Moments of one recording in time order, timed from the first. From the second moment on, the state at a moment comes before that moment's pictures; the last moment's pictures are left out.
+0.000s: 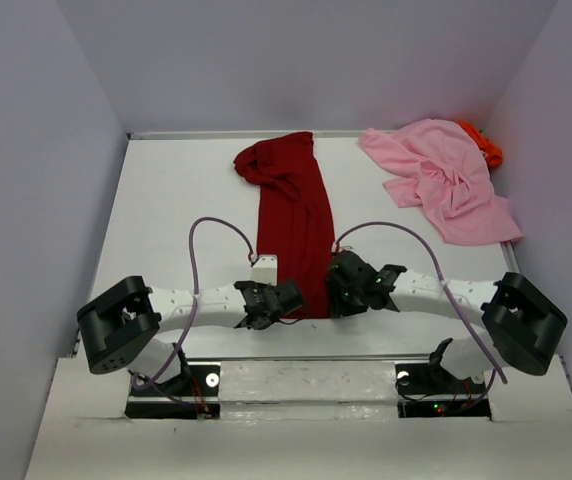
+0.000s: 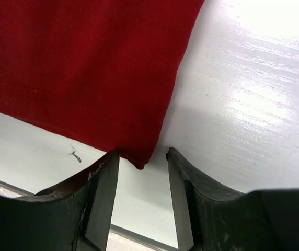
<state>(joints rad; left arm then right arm) -1.13 1.44 0.70 -0.58 -0.55 -1.05 0.90 1.40 0.69 -0.38 0.09 0.68</state>
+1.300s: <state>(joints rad) -1.13 1.38 0.77 -0.70 -0.58 -1.01 0.90 1.37 0.75 -0.40 0.08 0.65</state>
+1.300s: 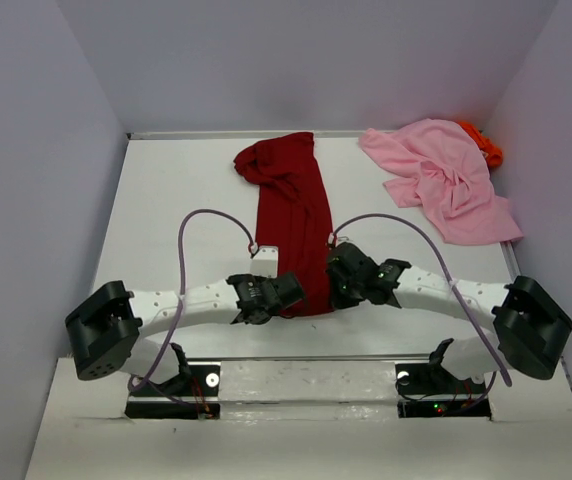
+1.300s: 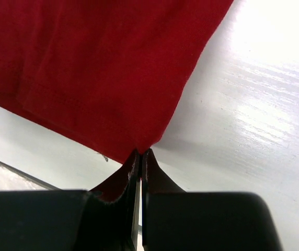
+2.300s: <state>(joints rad) -0.80 1.25 0.93 -0.69 -0.65 -0.69 0.86 1.45 1.07 -0.52 0.21 0.52</state>
